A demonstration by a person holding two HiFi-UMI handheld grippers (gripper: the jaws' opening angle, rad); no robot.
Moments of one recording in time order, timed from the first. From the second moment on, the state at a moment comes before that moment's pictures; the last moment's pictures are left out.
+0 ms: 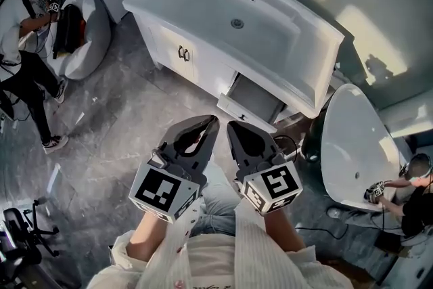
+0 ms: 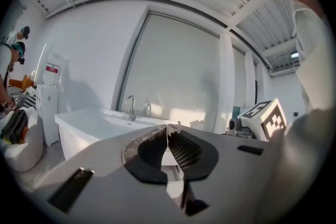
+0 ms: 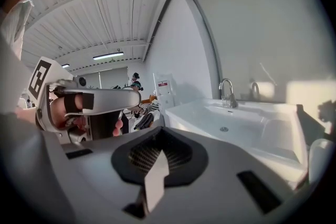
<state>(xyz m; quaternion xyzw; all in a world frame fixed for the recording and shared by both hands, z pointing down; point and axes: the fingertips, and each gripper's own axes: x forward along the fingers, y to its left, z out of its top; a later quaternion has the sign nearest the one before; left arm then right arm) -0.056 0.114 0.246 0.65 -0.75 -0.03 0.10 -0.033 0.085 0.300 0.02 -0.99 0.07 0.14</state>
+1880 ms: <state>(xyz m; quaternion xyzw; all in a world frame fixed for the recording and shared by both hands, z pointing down) -0.136 -0.081 0.253 0.87 -0.48 0.02 0.12 -0.092 -0.089 0.306 0.37 -0.91 0.14 0.12</state>
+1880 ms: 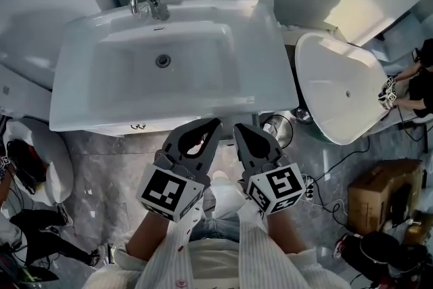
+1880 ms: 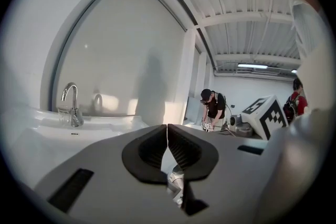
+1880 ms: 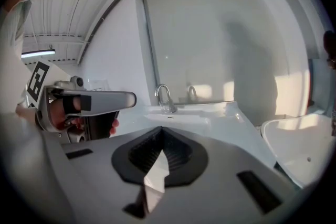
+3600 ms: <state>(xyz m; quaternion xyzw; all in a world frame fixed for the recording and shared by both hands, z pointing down) -0.066 -0.046 0.518 0.84 -0.49 0.10 0.22 -0.007 -0.074 0.538 0.41 -0.86 0.21 0.21</state>
